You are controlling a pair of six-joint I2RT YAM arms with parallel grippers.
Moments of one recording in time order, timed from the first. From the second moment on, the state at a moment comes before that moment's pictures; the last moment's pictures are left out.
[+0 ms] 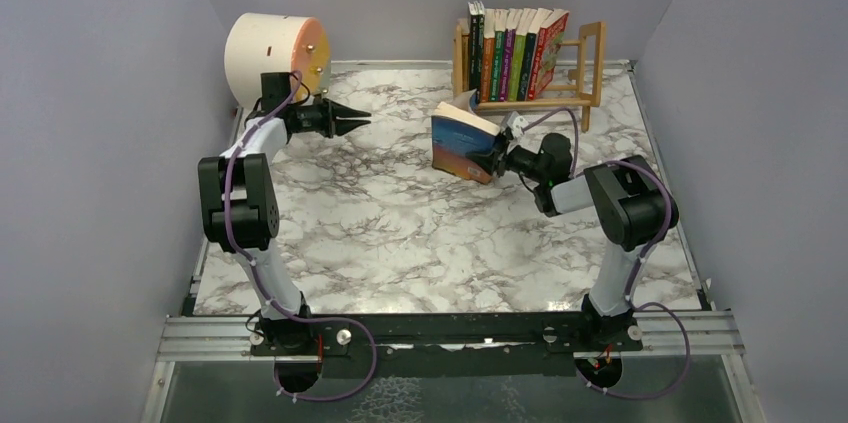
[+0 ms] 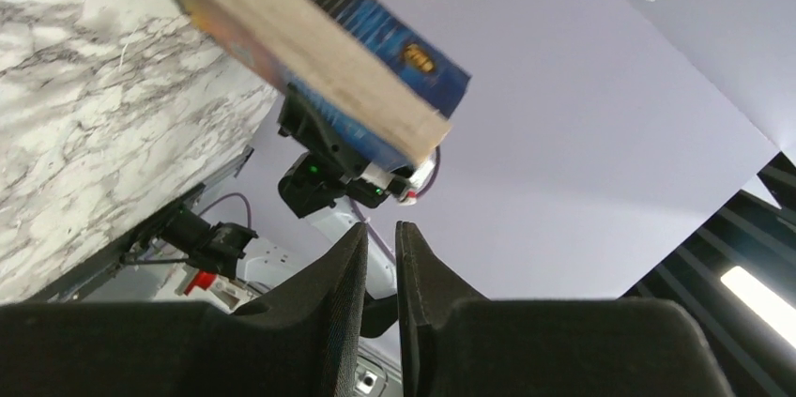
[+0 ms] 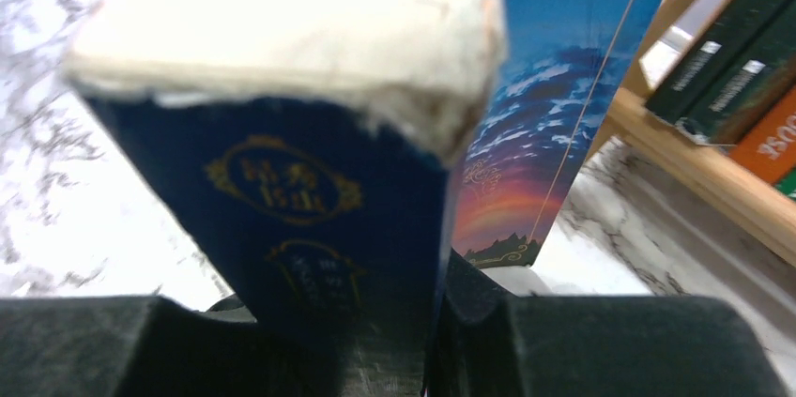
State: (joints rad) left arm 0.09 1.87 1.31 -0.25 1.14 -1.39; right arm 0.28 1.90 0.73 1.15 -0.74 -0.04
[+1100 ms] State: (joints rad) left arm -0.17 2.01 1.63 -0.36 0.95 -1.33; right arm 0.39 1.89 0.75 1.06 -0.99 -0.19
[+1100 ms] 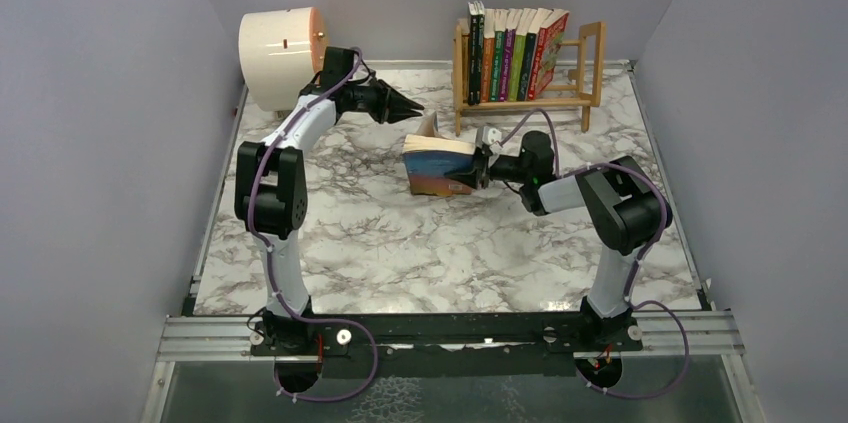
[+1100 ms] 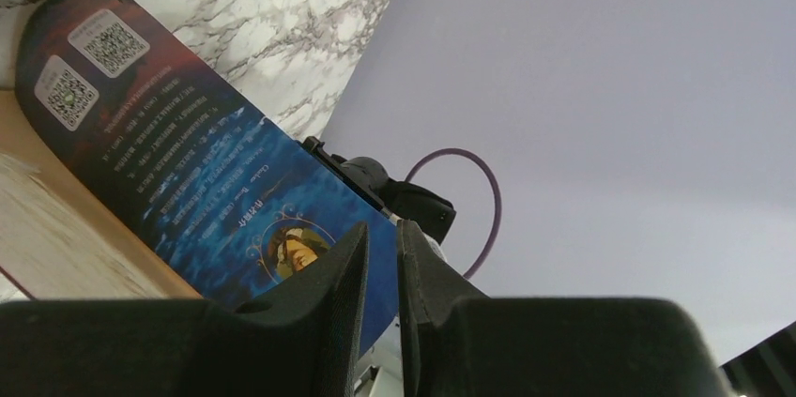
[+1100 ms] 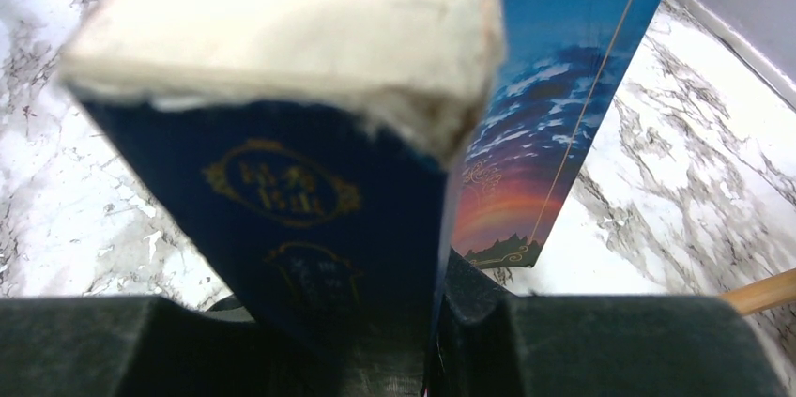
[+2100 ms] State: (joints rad) left arm -0.22 1.97 1.56 -0.40 0.98 -1.28; right arm 0.39 1.93 0.85 0.98 -0.96 -0.23
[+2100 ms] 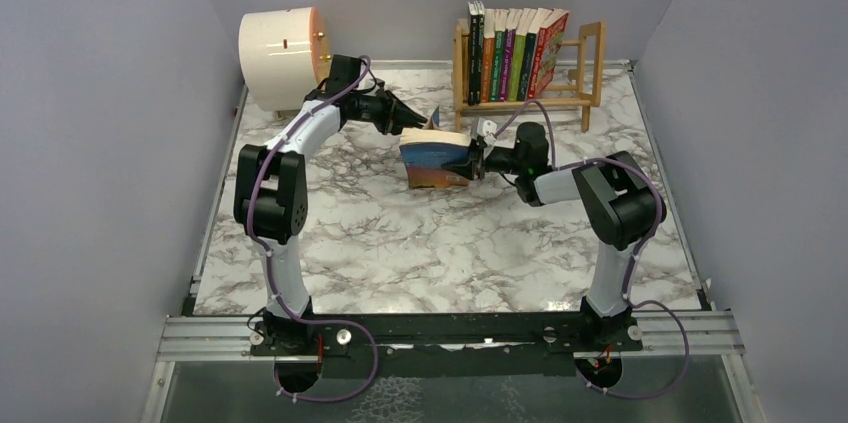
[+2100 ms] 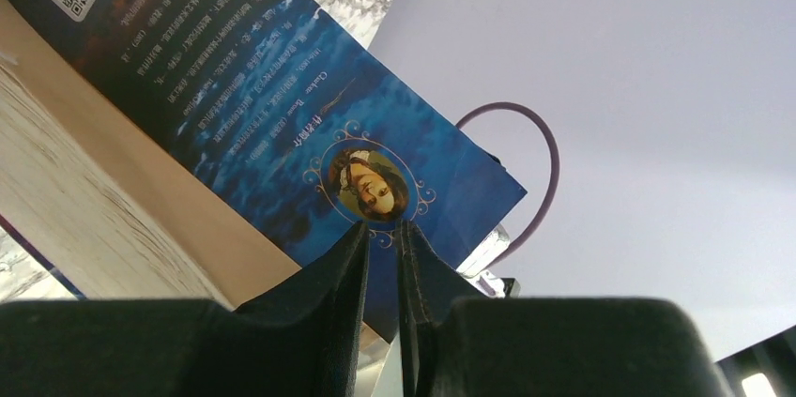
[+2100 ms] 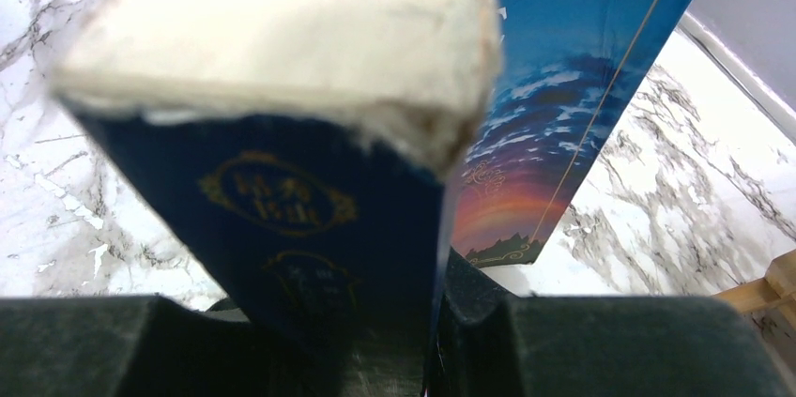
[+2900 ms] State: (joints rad) left arm -0.26 1.92 1.50 -0.40 1.02 -1.24; right arm 0.39 1.95 0.88 0.97 -0.95 -0.22
